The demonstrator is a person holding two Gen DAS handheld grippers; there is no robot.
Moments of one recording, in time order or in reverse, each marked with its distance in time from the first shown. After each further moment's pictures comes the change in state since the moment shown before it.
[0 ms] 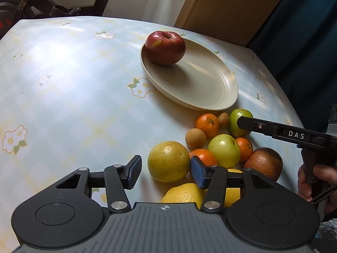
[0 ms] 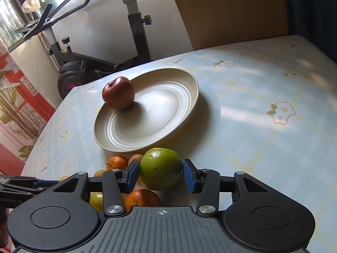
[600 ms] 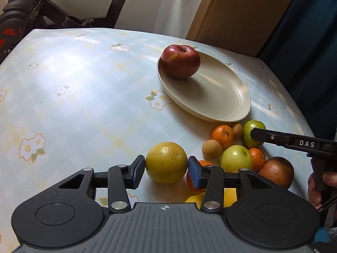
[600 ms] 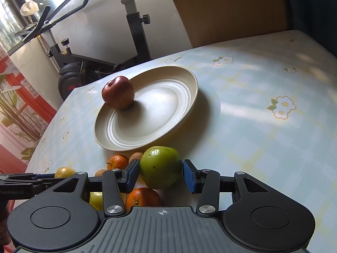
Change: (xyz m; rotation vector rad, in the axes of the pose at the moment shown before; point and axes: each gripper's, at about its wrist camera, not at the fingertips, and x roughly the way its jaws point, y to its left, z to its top) left arm -0.009 0.009 0.003 -0.004 -0.066 0.074; right arm 0.000 -0.001 -0.002 0.022 0.002 0.009
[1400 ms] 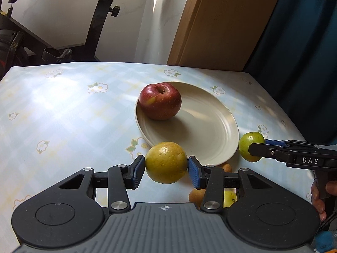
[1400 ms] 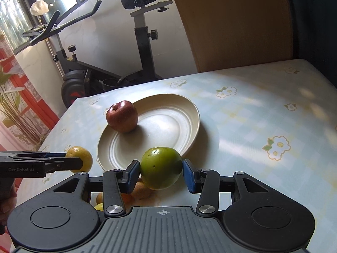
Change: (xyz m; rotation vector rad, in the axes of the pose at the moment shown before) left arm 0.009 -0.020 0.048 0.109 -0.089 -0.054; right arm -0.016 0.006 0.034 -0.088 -0.070 -0.006
